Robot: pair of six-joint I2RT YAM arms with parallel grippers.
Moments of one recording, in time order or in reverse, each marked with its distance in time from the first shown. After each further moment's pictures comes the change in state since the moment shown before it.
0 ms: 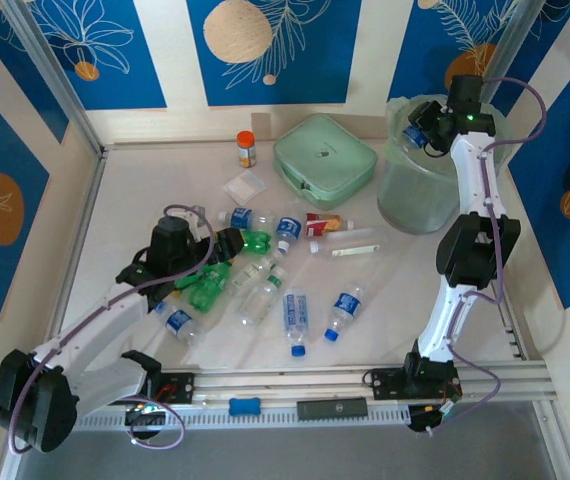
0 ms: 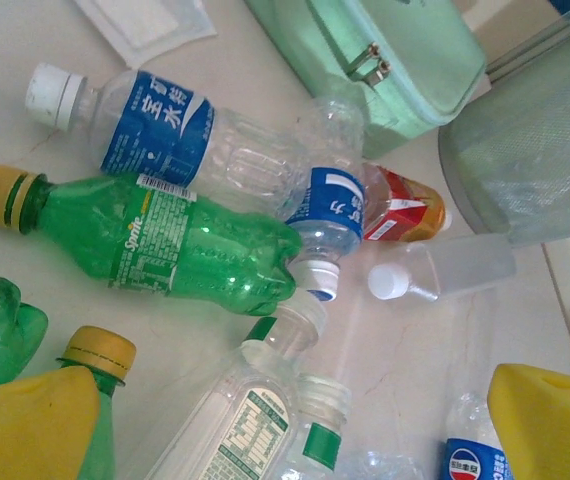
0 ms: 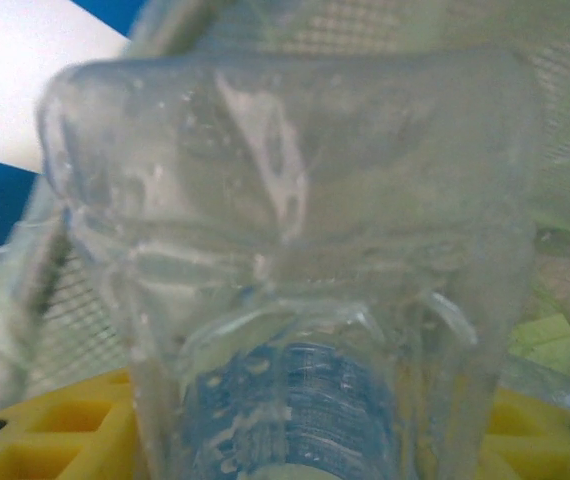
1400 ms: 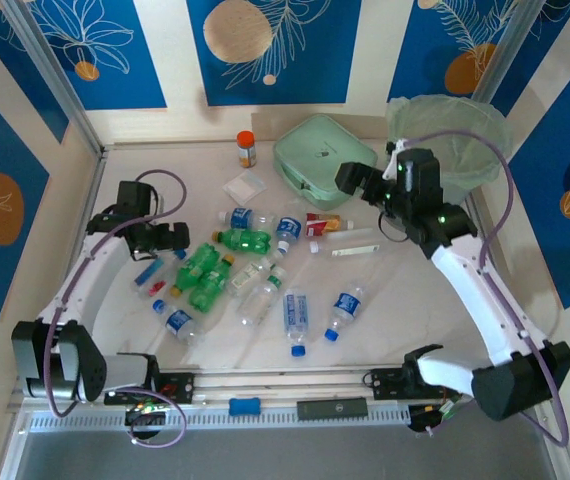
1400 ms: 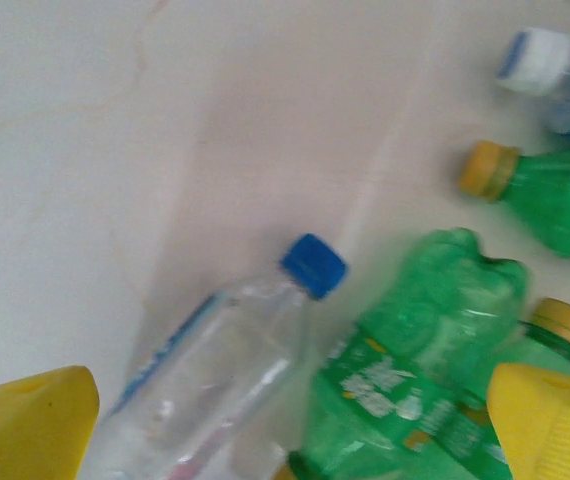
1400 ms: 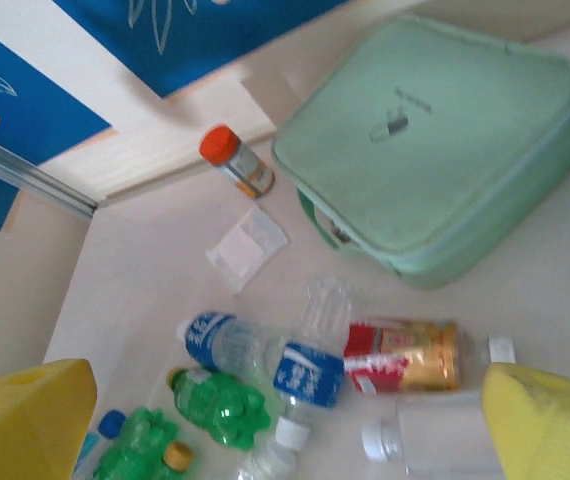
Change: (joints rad) left arm 0.386 0.265 0.397 -0.677 -0.227 0.531; right arm 0.468 -0.885 -0.918 0.275 0.056 -0.062
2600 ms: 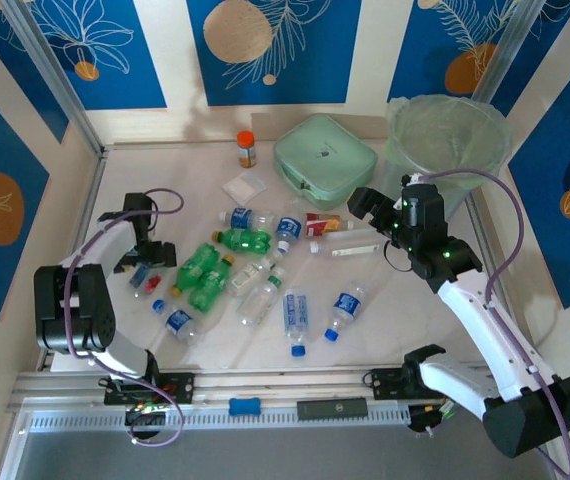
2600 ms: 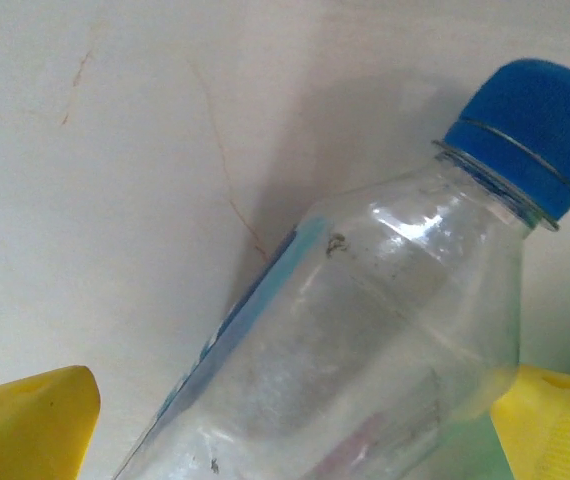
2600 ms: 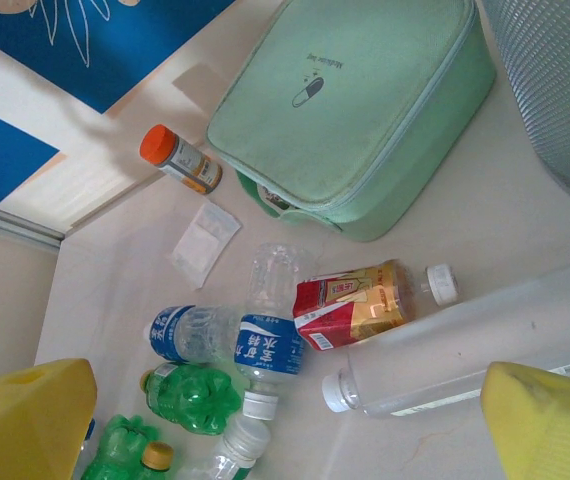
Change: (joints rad) left arm 0.097 0.267 -0.048 0.003 -0.119 0.018; right arm 0.003 -0.165 -0.213 0.027 0.095 0.130
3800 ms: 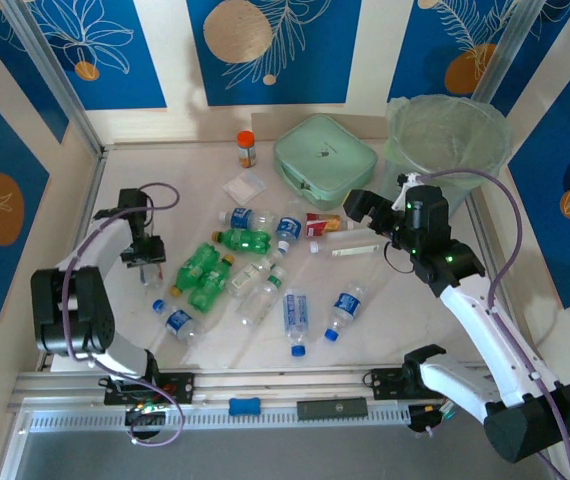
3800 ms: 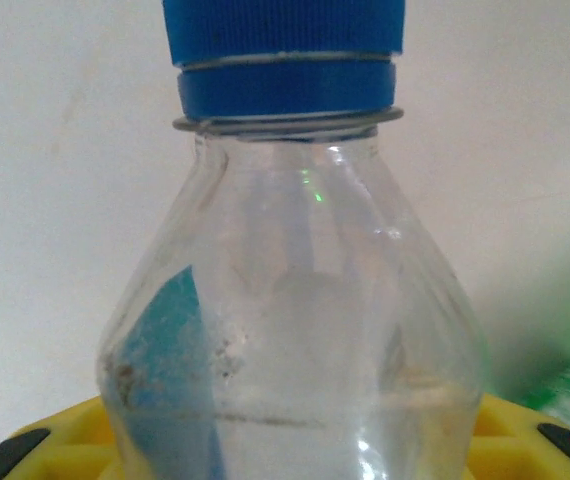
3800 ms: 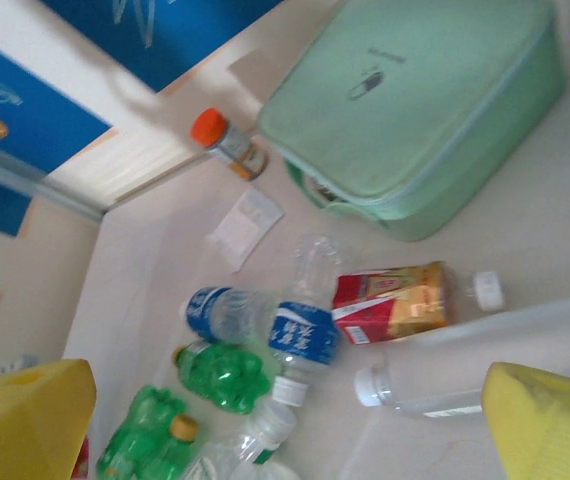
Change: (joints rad) left arm 0.013 -0.052 0.035 0.000 0.083 -0.013; right arm 0.002 -0.028 -0.017 0.053 -0.126 -0.065
